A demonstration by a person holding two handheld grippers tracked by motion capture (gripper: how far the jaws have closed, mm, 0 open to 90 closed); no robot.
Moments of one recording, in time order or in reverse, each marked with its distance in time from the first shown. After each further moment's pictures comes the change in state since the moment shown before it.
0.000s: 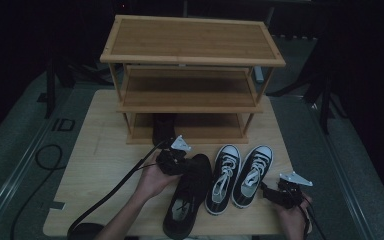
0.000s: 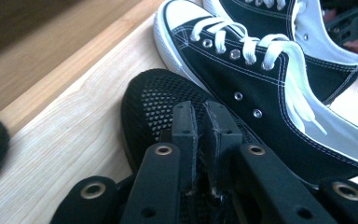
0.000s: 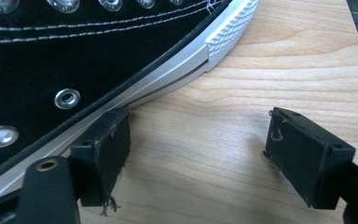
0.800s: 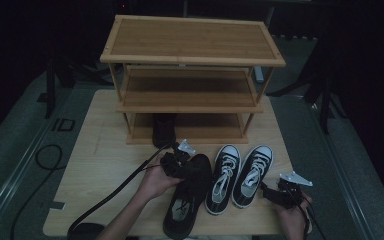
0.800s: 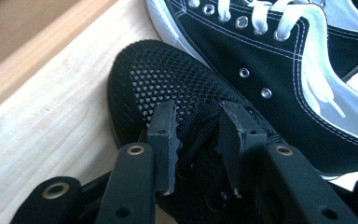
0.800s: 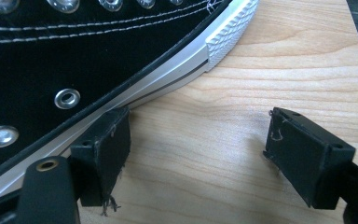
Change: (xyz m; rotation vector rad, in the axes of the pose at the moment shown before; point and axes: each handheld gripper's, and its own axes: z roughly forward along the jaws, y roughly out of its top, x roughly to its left) left arm 0.000 -0.004 0.016 0.092 -0.013 -0.015; right arm 0.000 0.000 0.000 0.000 0.000 0.002
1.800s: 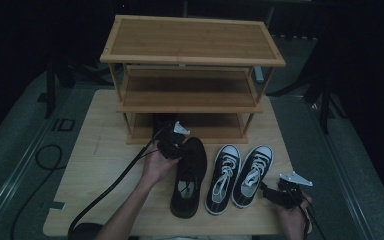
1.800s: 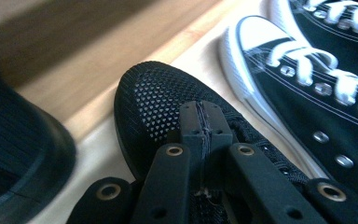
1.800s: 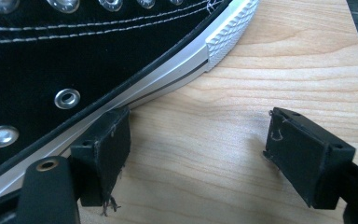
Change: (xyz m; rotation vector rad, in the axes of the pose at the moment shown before) left arm 0.038 0.023 -0.005 -0.093 0.149 -0.089; right arm 0.000 0.000 0.000 0.001 0.000 0.001
